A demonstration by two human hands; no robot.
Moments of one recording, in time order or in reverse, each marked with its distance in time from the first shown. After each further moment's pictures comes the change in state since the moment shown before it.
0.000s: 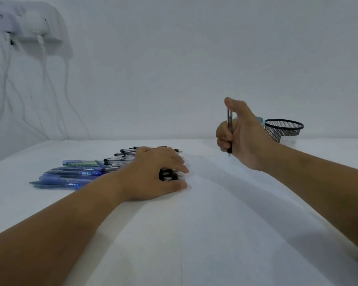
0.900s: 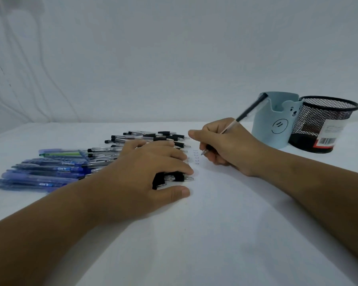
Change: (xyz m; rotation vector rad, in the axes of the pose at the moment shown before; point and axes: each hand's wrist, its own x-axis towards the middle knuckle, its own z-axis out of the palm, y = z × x) left_hand -0.008 -0.003 -0.001 0.015 -0.095 -0.020; right_hand 0.047 0.063 0.032 -0.265 -0.107 -0.009
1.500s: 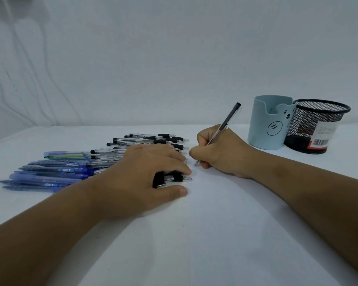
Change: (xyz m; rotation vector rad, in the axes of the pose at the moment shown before) left_hand 0.001 -0.004 0.003 -0.052 0.034 0.055; right_hand -0.002 0.003 0.006 -0.277 0.056 -0.005
